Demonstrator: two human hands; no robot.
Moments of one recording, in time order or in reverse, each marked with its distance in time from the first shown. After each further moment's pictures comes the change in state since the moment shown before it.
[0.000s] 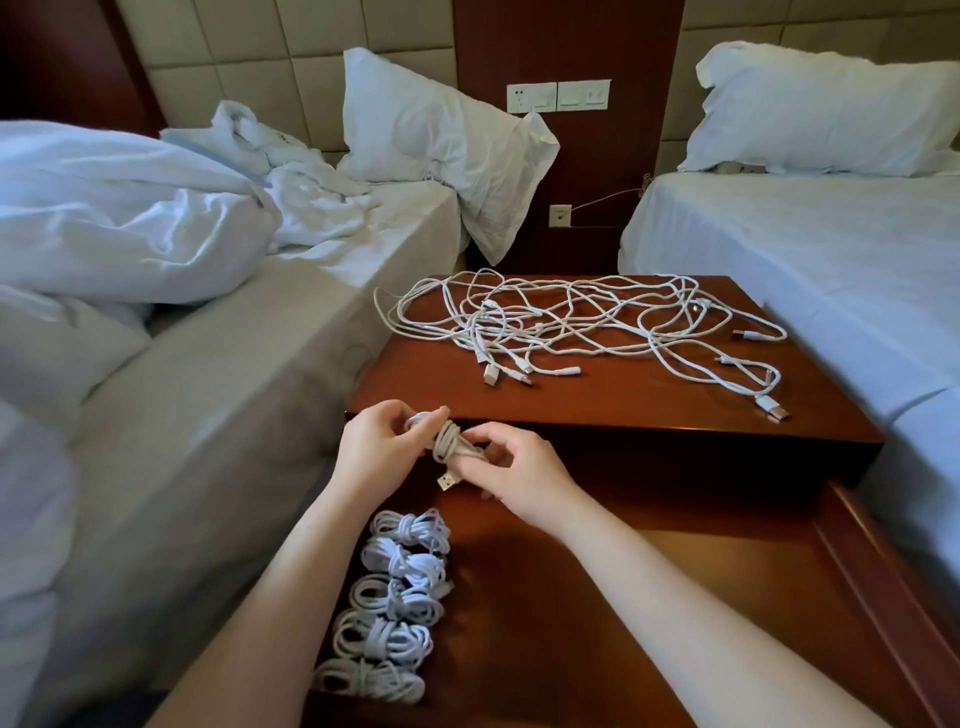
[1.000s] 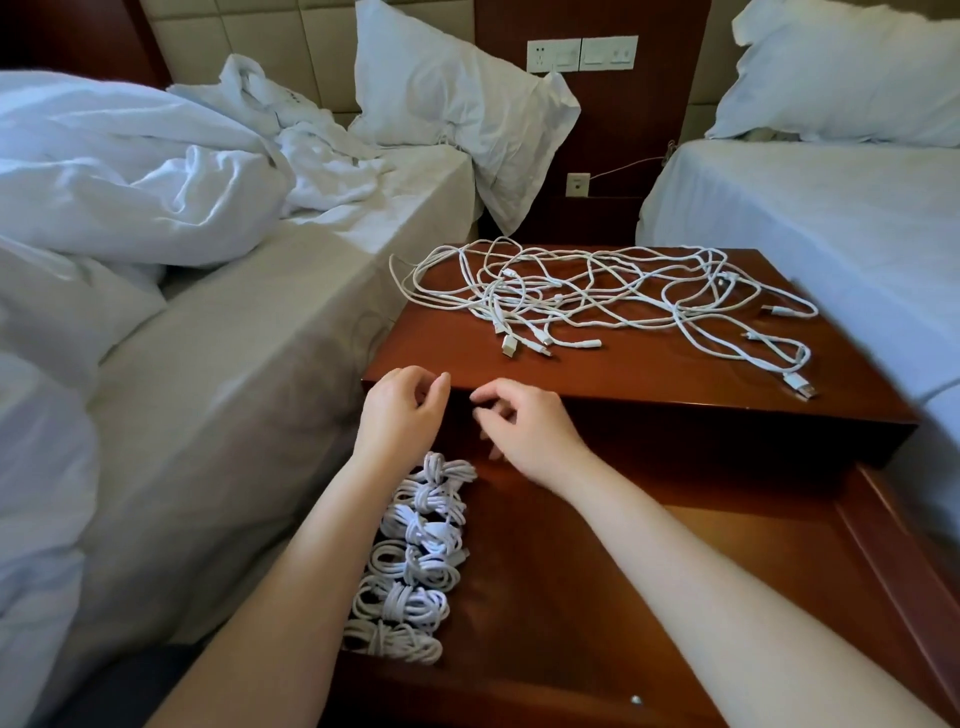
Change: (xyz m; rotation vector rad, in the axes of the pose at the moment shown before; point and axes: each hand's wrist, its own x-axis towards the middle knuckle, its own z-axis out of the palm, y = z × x) left_hand 0.003 -0.006 0.005 0.176 0.067 0.143; right_hand 0.015 -0.007 0.006 -0.198 0.066 -0.073
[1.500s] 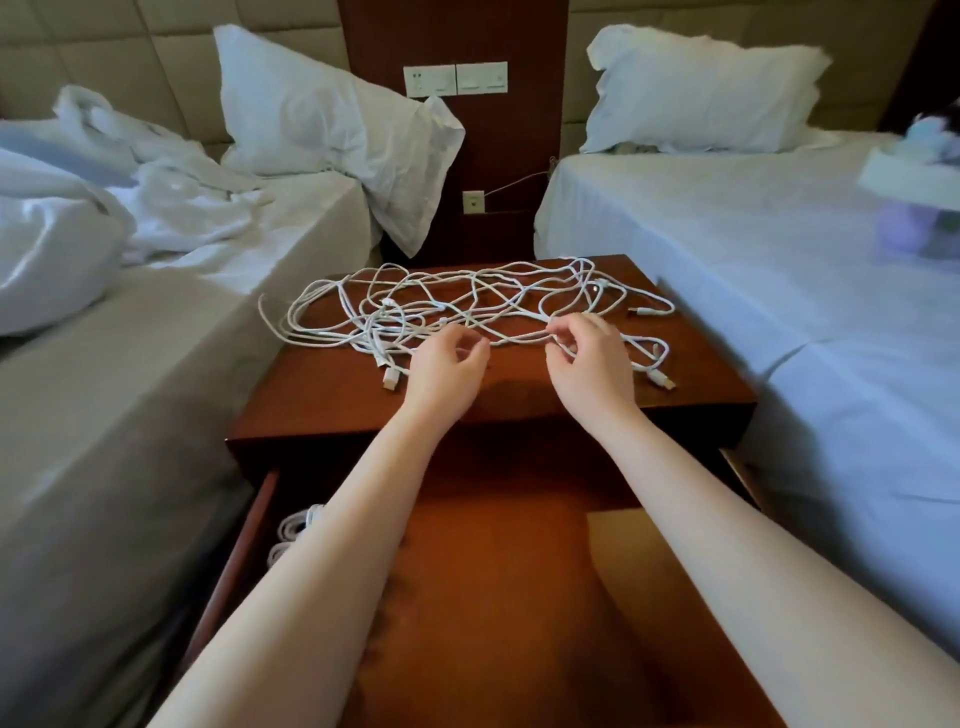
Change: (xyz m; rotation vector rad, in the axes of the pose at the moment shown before) left_hand 0.037 0.129 0.085 -0.308 -0.253 0.070; right_hand 0.011 0.065 -0.139 -0.360 0.617 0.056
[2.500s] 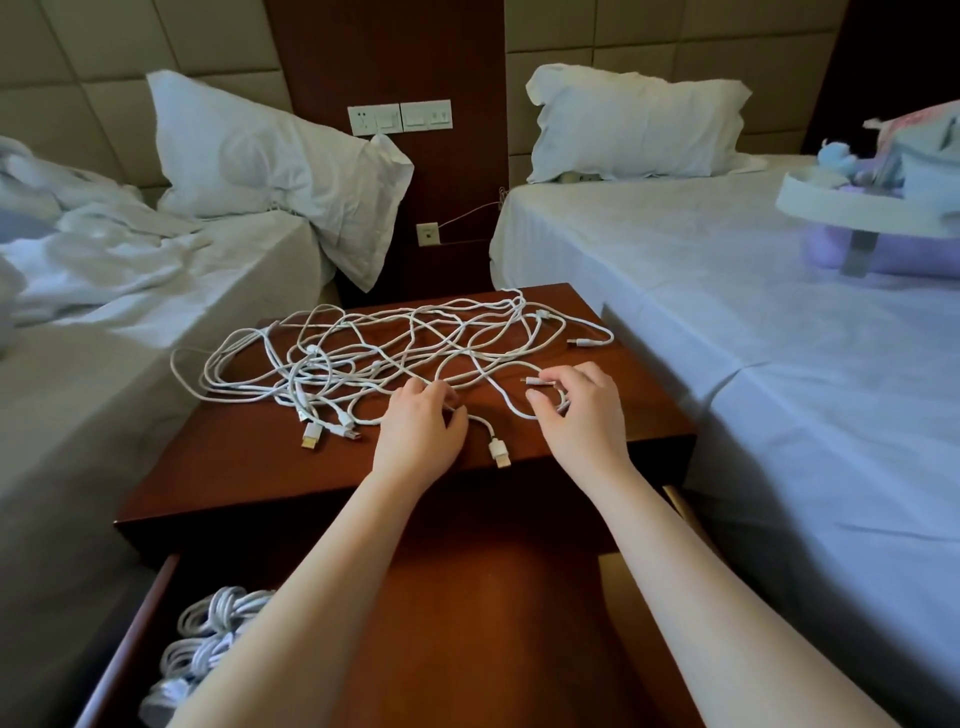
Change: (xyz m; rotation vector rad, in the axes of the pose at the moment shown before) left_hand 0.019 -0.013 0.058 0.416 -0.051 0.216; right_hand 0.001 0.053 -0.024 0.026 0.053 0.093
